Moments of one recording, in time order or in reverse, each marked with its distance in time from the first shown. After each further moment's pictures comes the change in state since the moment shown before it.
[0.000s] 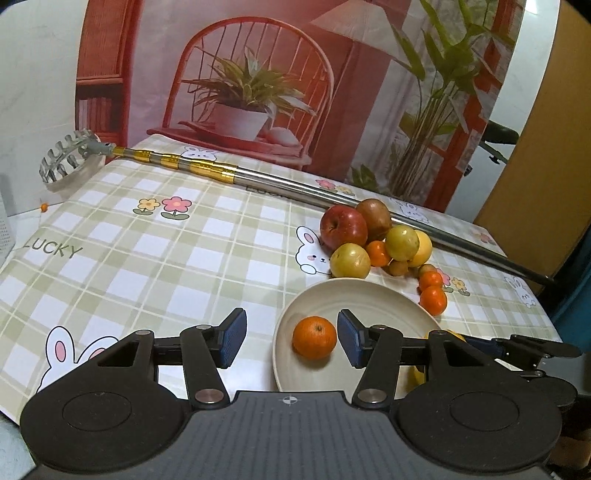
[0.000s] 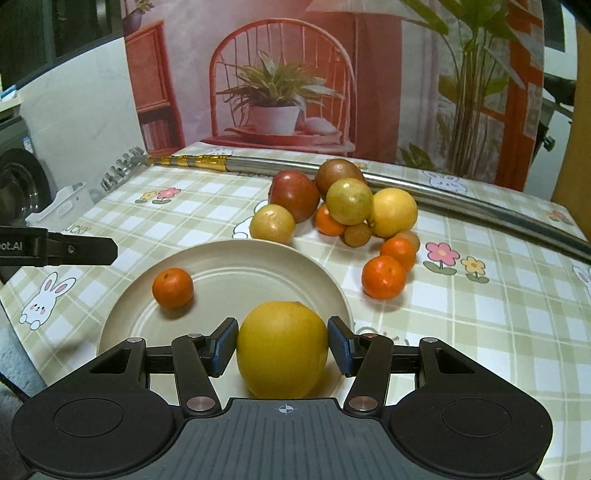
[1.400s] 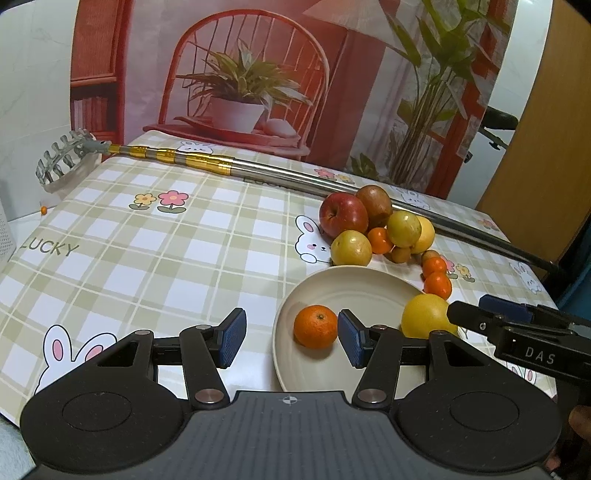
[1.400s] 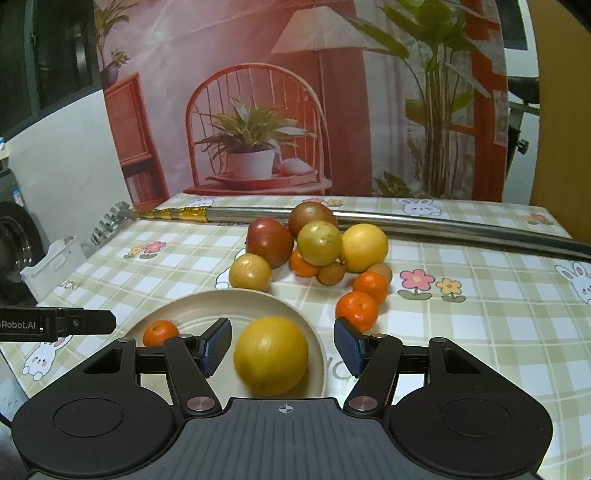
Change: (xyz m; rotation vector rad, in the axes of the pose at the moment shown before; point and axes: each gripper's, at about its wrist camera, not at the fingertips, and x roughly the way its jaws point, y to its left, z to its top) left arm 0.008 -0.002 -0.005 0.036 0.026 0.004; right arm -0.018 -0.019 0.004 0.093 -0.150 -0.021
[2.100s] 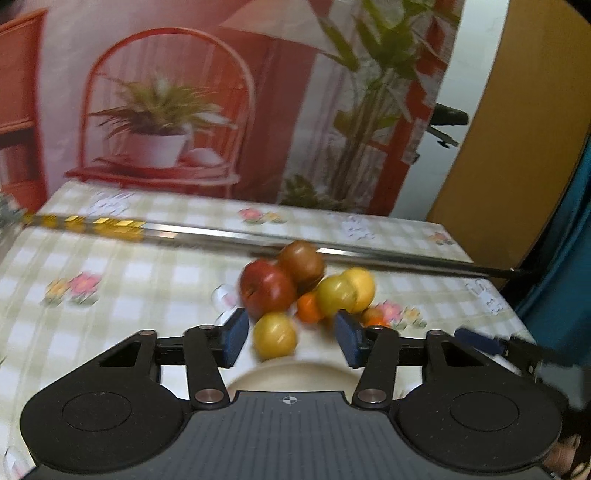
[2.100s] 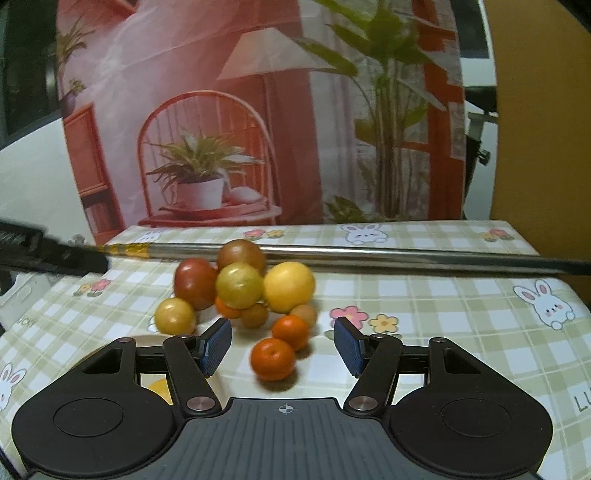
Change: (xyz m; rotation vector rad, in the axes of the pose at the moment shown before) left arm 0.051 -0.050 0.088 0.121 -0.001 -0.176; right arm 0.008 -0.061 0.019 0.059 -0.074 -0.099
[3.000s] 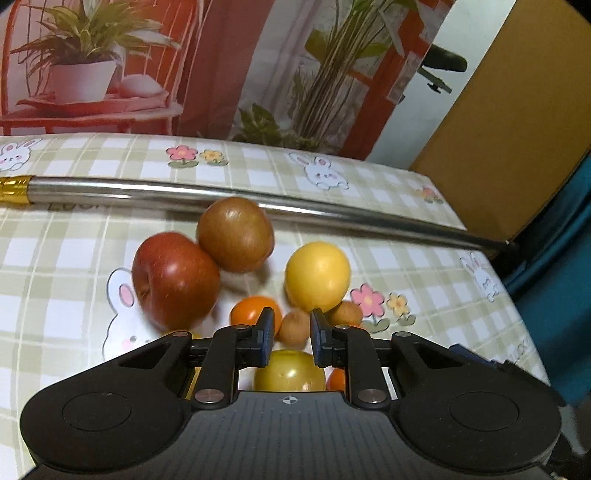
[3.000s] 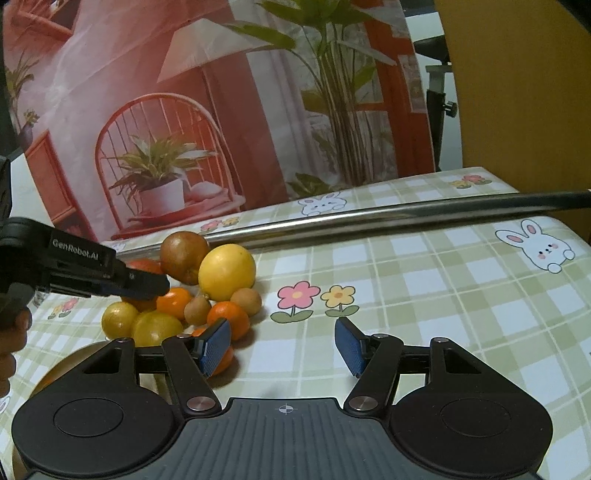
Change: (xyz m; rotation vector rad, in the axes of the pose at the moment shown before) left arm 0.125 0.005 0.011 -0.040 0.225 -0.108; right arm 0.028 -0.056 -0.021 0.156 0.028 -0.009
